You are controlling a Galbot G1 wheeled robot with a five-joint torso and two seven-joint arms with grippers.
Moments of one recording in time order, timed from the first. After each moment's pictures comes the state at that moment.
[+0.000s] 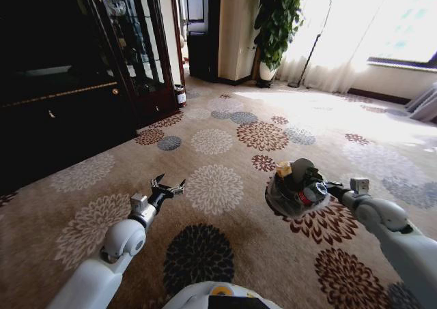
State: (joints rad) left arm 1.40 -0.98 -0.48 -2.17 -0.52 0.33 -0.12; right arm -1.23 0.67 0.65 1.74 0.78 -0.54 -0.02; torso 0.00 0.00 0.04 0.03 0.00
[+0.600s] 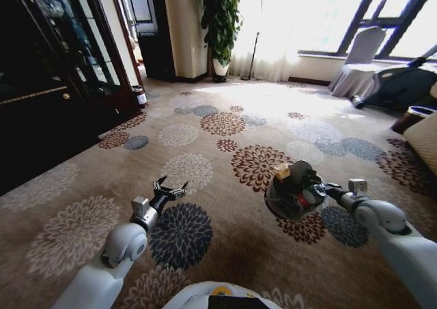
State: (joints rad) left arm 1.42 -0.99 -0.48 -2.18 -0.52 0.33 -0.12; right arm -1.24 0.66 0.65 1.74 0.78 -0.54 -0.02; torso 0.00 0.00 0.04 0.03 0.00
